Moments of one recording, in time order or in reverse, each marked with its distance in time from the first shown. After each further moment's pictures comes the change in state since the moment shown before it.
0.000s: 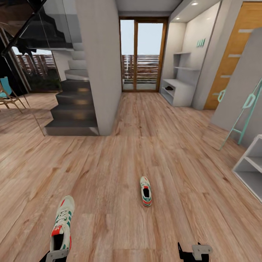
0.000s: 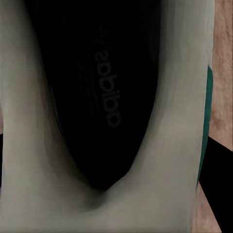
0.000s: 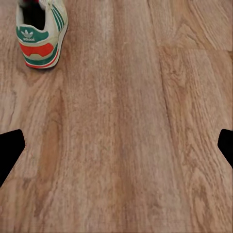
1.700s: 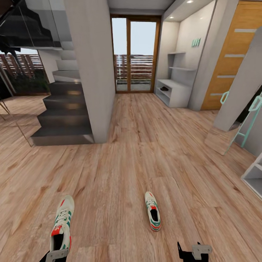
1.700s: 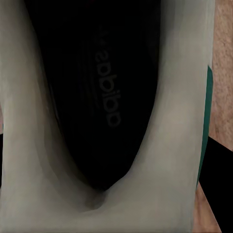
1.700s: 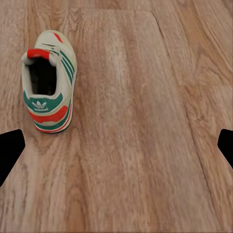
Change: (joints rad) left arm 0.000 0.000 0.002 0.000 0.002 0.000 0.000; right arm 0.000 0.003 0.000 -0.005 -0.001 0.000 0.000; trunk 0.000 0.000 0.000
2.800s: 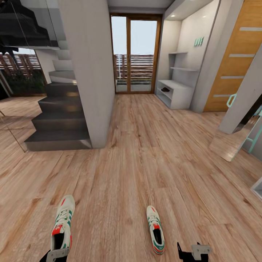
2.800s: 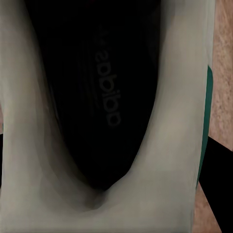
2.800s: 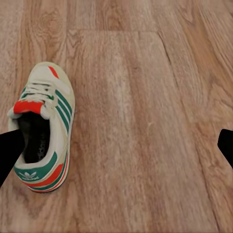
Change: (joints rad) left arm -0.001 -0.002 -0.005 -0.007 -0.002 0.003 0.000; right arm 0.000 0.000 0.002 0.004 0.001 0.002 0.001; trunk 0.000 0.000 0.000
